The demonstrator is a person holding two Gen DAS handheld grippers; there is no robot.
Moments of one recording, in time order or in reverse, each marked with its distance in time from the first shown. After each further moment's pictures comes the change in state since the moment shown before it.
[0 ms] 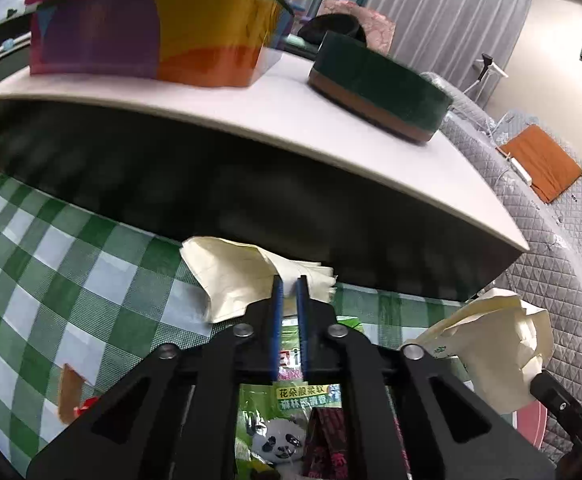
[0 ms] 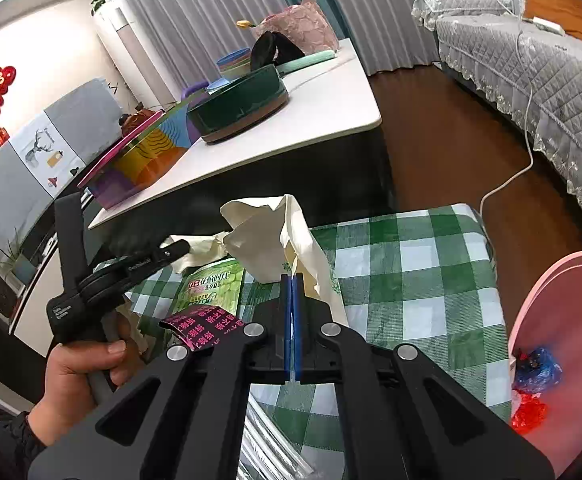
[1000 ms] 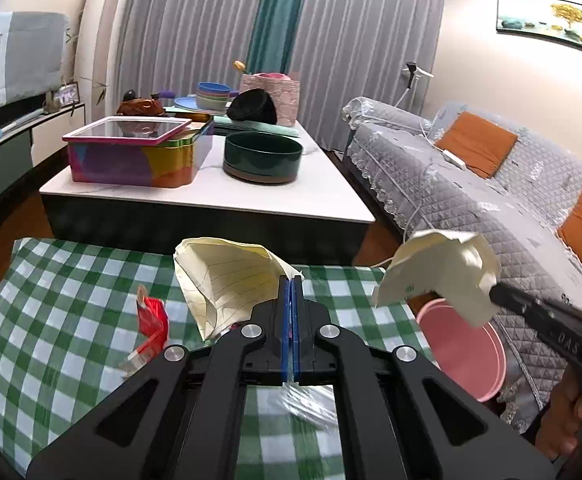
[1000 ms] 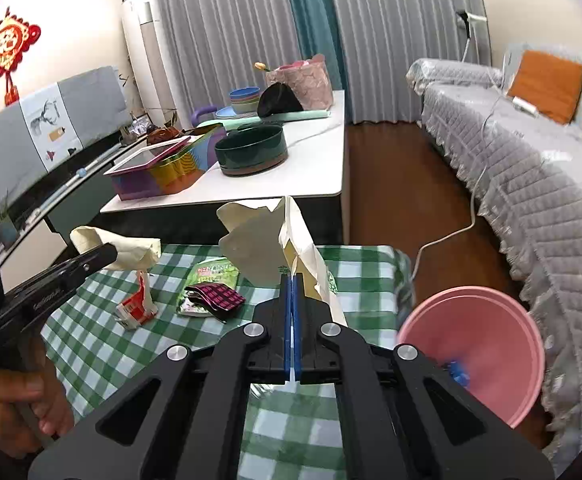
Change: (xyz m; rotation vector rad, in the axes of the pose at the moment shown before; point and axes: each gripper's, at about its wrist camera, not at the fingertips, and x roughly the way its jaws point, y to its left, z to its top) left arm -0.199 -0.076 -0.064 0.221 -0.161 -0.067; right arm -0.159 0.033 -0.014 -0.196 -0.114 -0.159
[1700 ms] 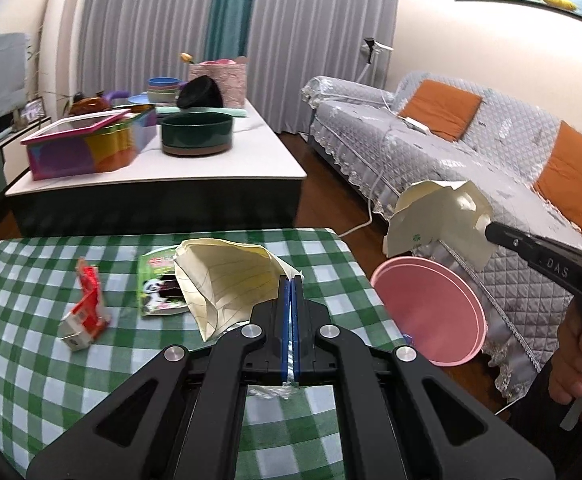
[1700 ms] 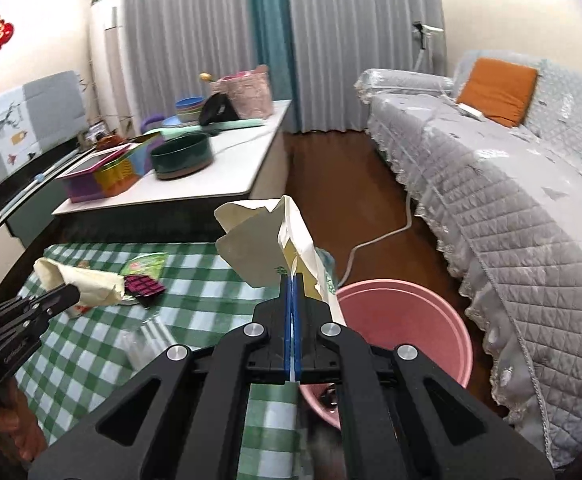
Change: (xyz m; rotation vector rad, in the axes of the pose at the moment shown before) left arm 0.004 -0.073 -0.045 0.117 0.045 -0.078; right arm -0.029 -0.081 -0.024 0.044 -0.037 -0.181
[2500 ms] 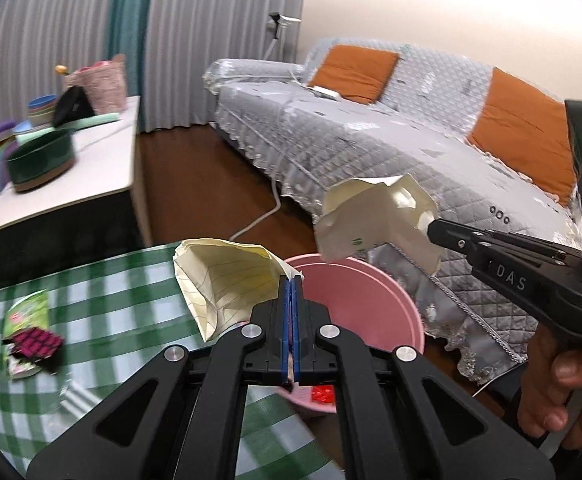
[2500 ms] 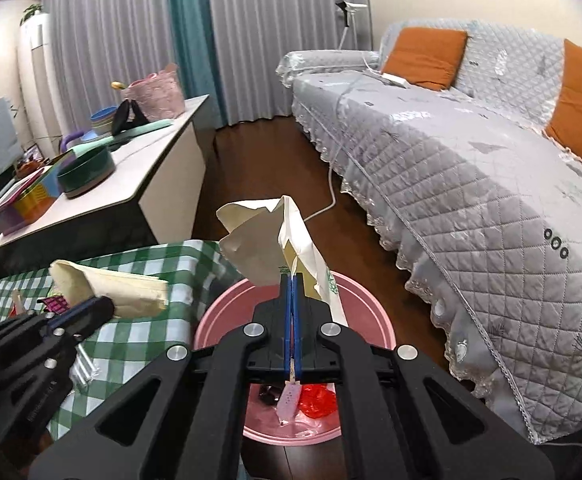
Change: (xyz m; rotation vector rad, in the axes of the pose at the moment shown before) left arm 0.087 -0.139 0.015 0.182 0.064 -0.249; right arm 0.016 -0.087 -0.006 0.139 0.044 -0.196
